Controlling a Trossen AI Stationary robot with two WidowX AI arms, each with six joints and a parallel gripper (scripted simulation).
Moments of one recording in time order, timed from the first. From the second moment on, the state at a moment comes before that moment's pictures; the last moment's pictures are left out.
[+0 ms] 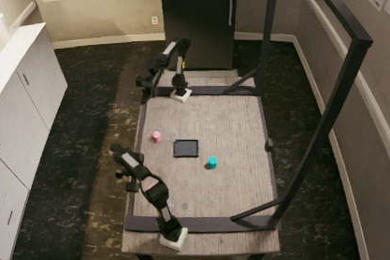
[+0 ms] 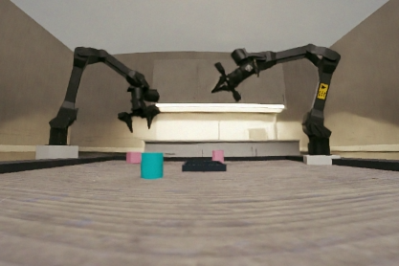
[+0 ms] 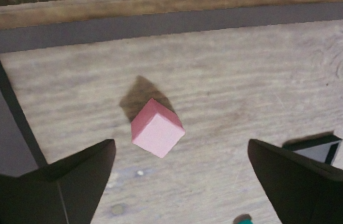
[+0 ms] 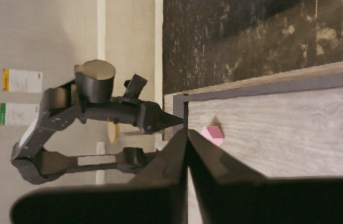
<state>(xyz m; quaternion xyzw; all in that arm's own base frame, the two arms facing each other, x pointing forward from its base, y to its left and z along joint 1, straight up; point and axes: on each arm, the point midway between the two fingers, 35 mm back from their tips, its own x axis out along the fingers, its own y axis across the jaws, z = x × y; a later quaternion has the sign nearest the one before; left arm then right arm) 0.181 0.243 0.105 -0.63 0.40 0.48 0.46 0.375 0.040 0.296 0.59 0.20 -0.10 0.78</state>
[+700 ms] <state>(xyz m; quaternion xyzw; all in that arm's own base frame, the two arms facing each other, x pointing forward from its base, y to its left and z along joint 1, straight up) 0.185 0.202 0.047 -0.77 0.20 0.59 0.17 0.325 0.004 0.316 0.08 0.02 0.00 1.00</state>
